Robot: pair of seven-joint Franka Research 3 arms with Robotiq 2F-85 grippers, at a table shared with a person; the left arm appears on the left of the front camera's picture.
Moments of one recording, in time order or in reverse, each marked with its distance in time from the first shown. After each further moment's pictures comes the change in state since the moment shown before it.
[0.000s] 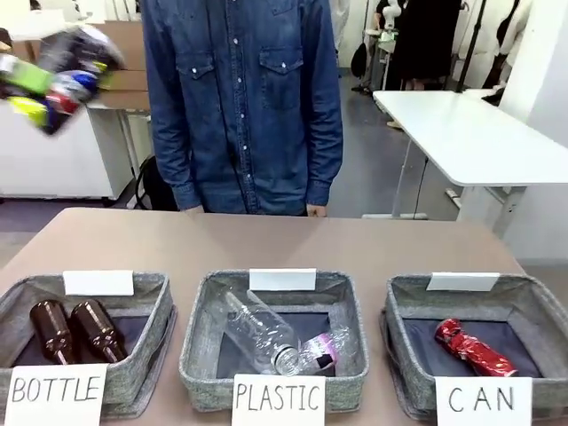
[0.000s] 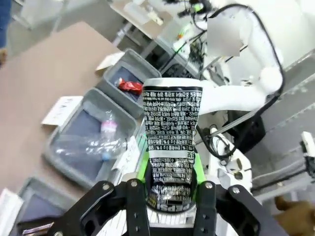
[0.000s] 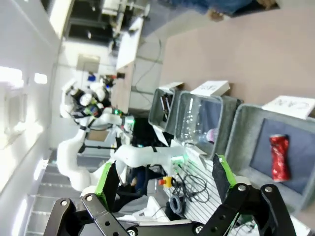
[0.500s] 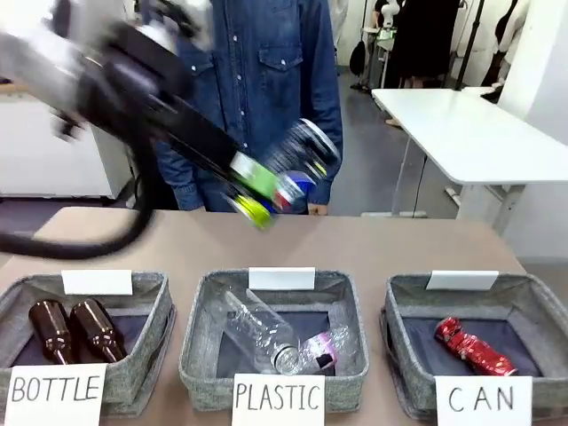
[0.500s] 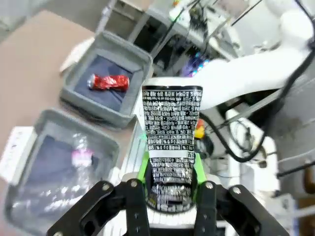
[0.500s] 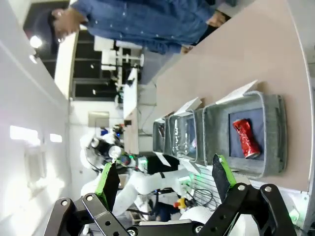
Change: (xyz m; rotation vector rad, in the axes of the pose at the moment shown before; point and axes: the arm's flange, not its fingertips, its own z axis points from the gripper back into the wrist) left arm 0.006 -0.031 -0.244 0.010 0.170 -0.149; right arm -0.067 -0.080 0.147 -0.006 -0.245 -0.222
